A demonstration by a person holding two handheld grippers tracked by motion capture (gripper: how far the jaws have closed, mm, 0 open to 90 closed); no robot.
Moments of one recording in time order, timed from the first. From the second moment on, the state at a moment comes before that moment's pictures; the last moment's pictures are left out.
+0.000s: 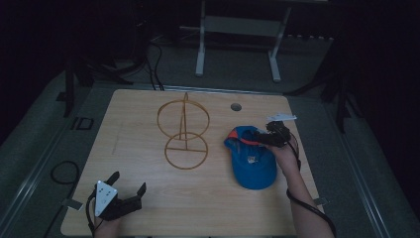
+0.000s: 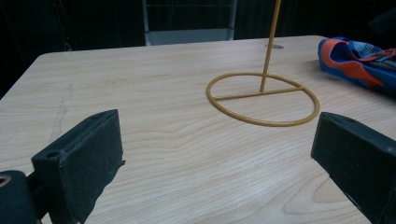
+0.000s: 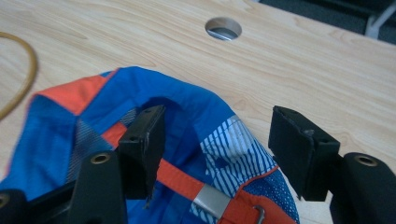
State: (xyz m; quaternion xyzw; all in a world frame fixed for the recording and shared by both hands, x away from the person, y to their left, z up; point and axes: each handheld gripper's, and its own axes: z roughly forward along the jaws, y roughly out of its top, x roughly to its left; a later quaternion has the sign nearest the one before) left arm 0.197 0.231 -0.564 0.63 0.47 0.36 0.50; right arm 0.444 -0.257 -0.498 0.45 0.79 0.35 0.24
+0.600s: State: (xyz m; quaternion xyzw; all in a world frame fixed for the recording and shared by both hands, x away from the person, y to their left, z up) left arm 0.196 0.233 -0.565 0.63 0.47 0.35 0.51; right arm 0.474 -0.257 -0.540 0.49 0.79 0.30 0.21
